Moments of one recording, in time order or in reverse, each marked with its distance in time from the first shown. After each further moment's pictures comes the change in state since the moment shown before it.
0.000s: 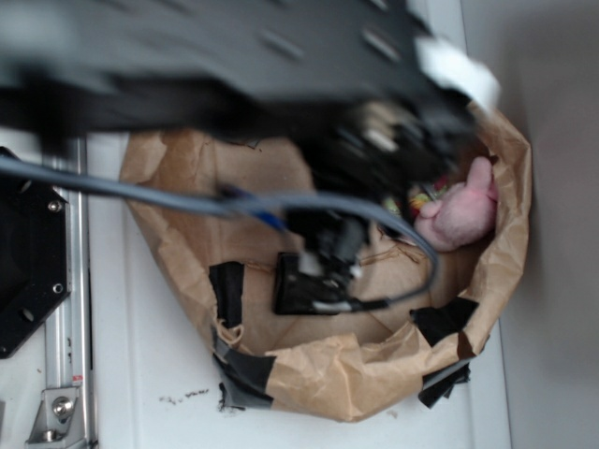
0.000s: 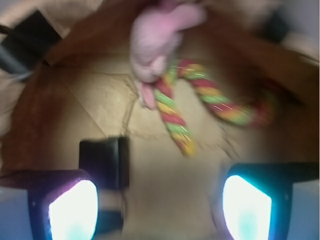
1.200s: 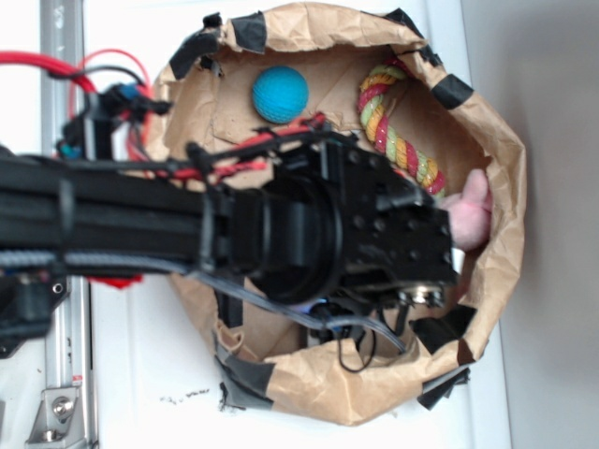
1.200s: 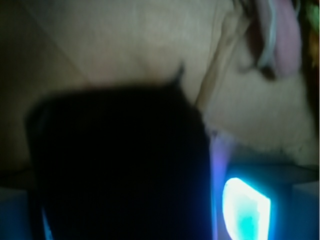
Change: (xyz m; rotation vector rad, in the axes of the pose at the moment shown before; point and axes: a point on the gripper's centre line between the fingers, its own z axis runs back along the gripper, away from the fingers) arm 0.001 -0.074 -0.088 -0.060 0.125 -0.069
